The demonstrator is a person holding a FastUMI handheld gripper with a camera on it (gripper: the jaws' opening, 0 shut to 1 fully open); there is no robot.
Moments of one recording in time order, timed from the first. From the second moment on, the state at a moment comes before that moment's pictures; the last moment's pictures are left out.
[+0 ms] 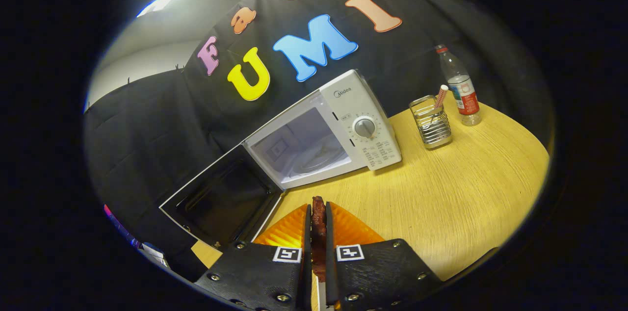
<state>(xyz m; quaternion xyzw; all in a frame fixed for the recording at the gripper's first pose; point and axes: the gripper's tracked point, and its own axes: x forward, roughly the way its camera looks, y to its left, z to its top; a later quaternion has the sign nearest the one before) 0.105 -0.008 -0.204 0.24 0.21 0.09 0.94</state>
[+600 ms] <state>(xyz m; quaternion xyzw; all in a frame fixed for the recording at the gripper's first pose) 0.230 0.078 -0.182 0.25 0.16 0.08 0.95</state>
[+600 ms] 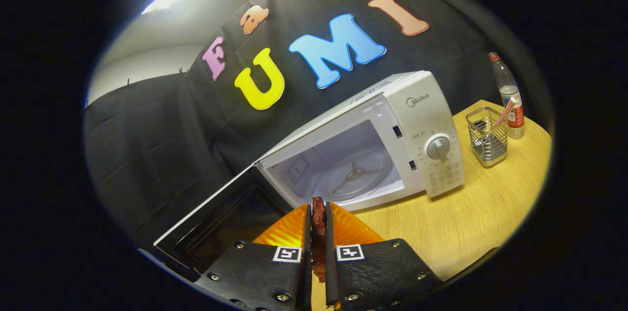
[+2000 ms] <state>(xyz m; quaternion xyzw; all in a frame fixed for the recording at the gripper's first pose) 0.467 0.057 -0.270 0.28 0.06 -0.13 0.95</state>
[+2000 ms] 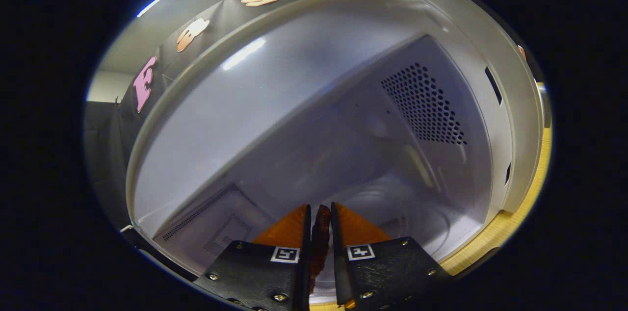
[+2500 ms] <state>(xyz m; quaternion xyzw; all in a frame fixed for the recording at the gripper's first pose) 0.442 0.095 -0.253 0.24 0.07 -0.07 0.96</state>
